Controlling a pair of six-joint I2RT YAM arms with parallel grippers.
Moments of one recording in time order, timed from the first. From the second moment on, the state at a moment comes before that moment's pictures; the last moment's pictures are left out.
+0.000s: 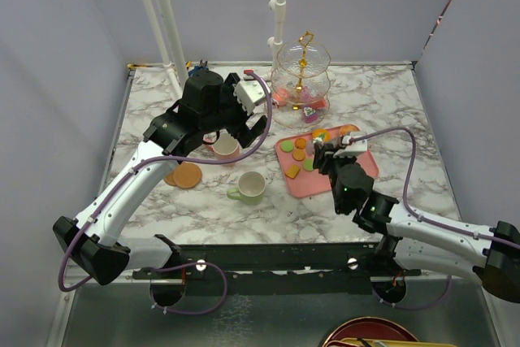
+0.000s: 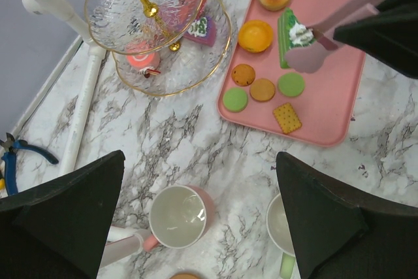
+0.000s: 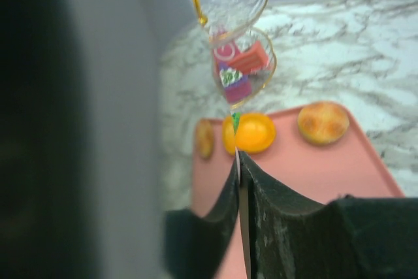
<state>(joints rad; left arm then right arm) -0.61 1.27 1.42 -0.59 0.27 0.36 1.02 0.93 0.46 0.38 0.94 0.21</state>
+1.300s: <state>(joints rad) -0.61 1.23 1.41 -0.58 0.26 0.36 0.62 1.63 0.86 0.64 0.45 0.16</state>
